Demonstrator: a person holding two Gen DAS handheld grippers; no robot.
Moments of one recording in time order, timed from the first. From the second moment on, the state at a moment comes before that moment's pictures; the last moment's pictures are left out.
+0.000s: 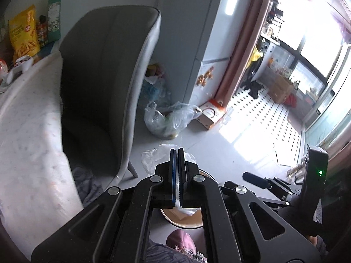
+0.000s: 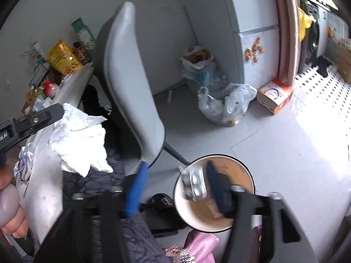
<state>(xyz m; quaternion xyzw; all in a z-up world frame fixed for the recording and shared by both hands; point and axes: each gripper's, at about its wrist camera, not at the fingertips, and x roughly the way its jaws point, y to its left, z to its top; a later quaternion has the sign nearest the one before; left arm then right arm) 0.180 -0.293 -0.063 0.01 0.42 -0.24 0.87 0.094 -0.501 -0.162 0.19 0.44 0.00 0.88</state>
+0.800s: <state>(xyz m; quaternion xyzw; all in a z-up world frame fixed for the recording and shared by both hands) 0.165 -0.375 -0.117 0.05 0.48 -0.31 0.82 0.048 -0.585 -0.155 0.20 0.42 -0.10 0.88</state>
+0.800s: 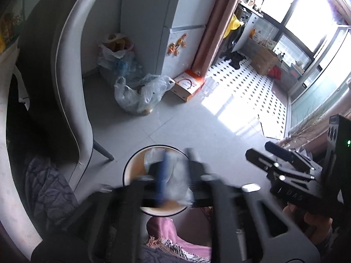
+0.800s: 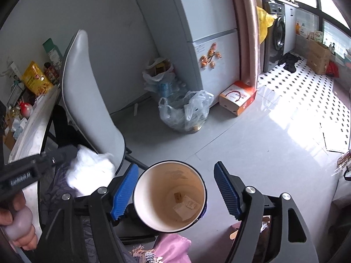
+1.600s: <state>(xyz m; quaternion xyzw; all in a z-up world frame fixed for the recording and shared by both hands) 0.157 -0.266 -0.040 0.00 0.41 -0.22 0.89 0.059 -0.530 -0.112 0.18 0.38 -0.07 0.90</state>
